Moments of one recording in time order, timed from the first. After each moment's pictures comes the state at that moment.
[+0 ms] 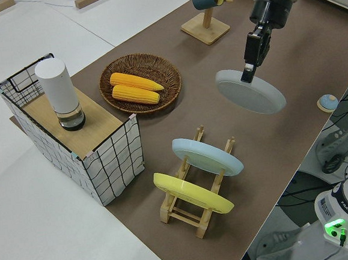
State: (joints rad) left arm 0.11 -0.35 -0.24 -2.15 0.63 1.50 -0.22; right arm -0.10 0.03 0.15 -1.48 -0.03 1.46 0.05
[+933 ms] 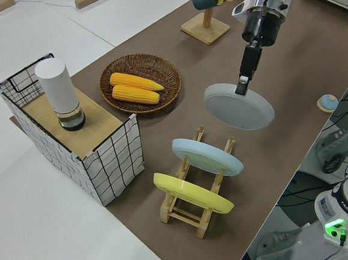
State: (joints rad) left arm 0.11 -0.27 -0.29 -2.22 0.76 1.48 -0.47; right arm -0.10 0.03 0.15 -1.48 -0.03 1.46 0.05
